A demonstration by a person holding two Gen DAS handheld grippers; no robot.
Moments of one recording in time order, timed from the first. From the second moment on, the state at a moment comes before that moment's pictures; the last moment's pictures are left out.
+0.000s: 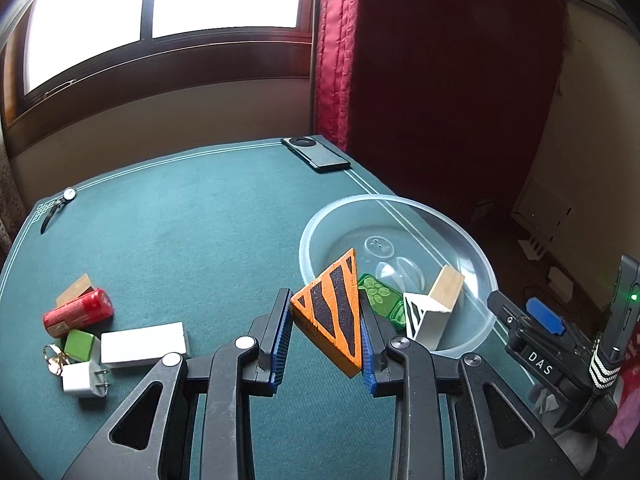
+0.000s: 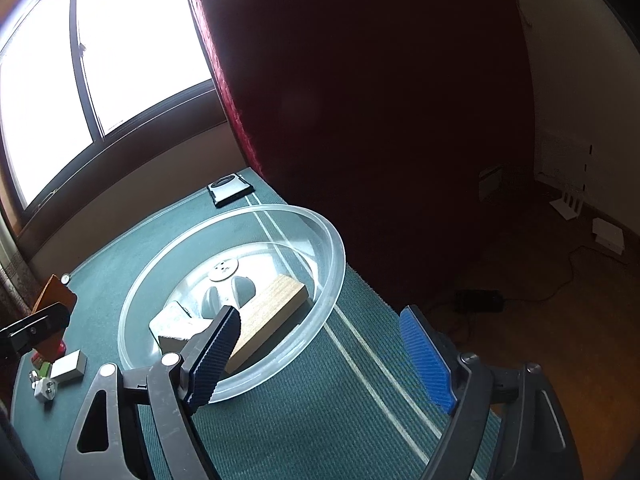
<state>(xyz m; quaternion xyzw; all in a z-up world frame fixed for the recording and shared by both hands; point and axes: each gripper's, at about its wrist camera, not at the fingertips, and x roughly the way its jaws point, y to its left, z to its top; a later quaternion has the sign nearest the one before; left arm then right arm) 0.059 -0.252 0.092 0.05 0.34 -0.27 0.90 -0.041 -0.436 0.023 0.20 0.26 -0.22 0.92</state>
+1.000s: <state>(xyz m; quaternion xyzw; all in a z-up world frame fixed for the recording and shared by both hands) 0.074 -0.275 0.066 0.04 0.37 -0.26 0.89 -0.043 -0.440 0.021 0.22 0.26 -0.20 0.92</state>
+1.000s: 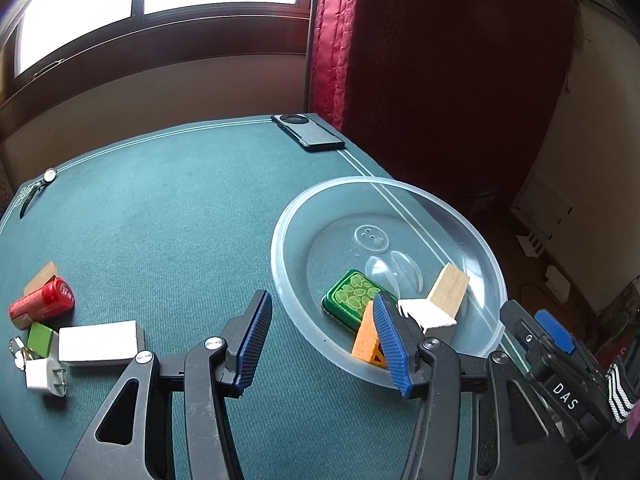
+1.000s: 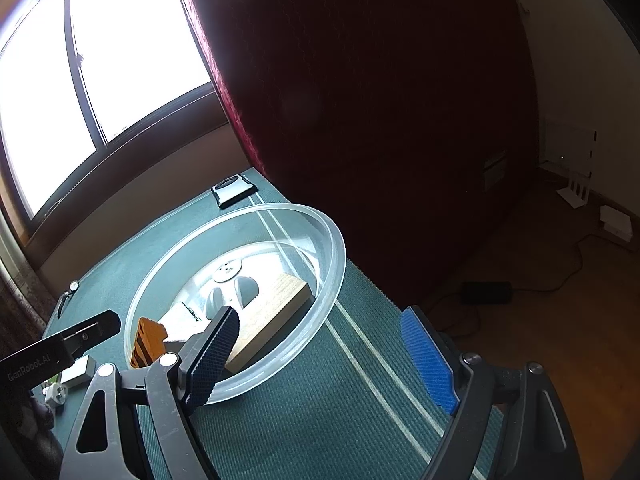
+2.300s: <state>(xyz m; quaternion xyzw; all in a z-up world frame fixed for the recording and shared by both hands) 0.058 -0.129 0.056 -0.02 0.37 -0.10 0.92 -0.044 -0.425 0.028 0.19 0.24 -0.20 0.93</state>
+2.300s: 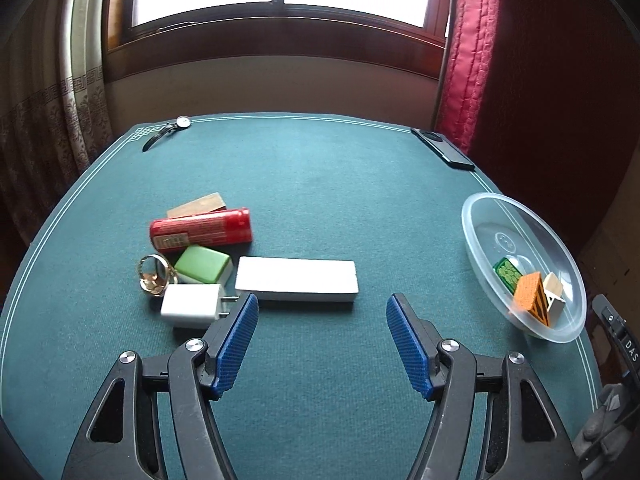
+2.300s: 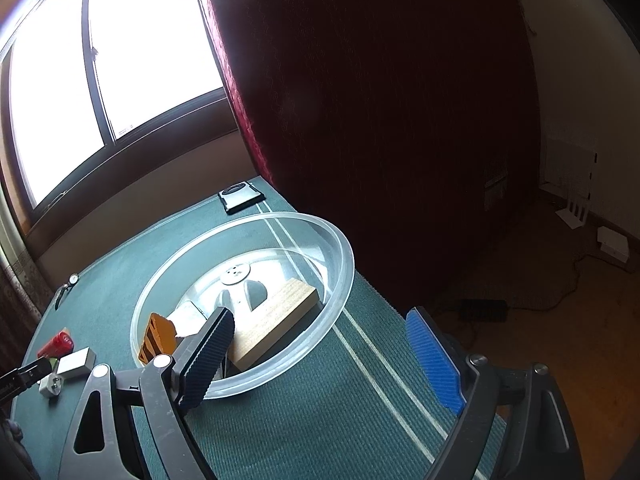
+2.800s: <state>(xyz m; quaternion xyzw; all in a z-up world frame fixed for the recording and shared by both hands) 0.069 -0.049 0.038 -0.06 0.38 -0.02 0.92 -0.054 -0.357 0.043 0.11 0.23 -0.13 0.96</state>
